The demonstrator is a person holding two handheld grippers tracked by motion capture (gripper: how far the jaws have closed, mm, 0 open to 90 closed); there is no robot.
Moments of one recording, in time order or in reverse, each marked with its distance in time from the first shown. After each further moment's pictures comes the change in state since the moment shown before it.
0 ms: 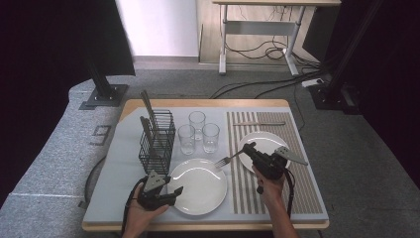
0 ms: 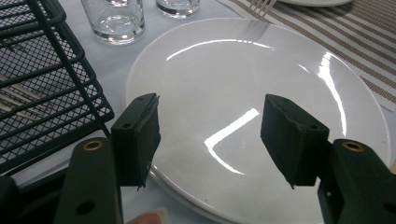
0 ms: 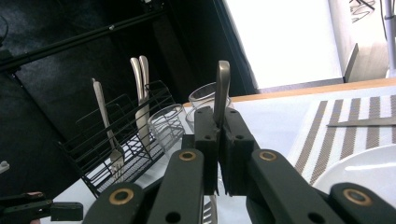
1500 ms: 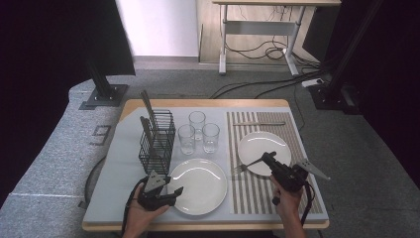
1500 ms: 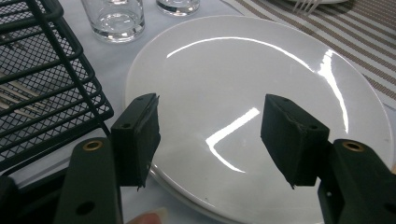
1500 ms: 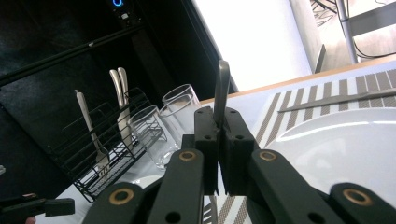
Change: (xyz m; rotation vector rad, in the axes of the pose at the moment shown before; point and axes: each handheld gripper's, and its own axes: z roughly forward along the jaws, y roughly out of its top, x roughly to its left) left arm 0.000 -0.001 0.001 0.003 0.003 0.001; right arm -0.020 -0.008 -0.056 -0.045 -0.085 0.061
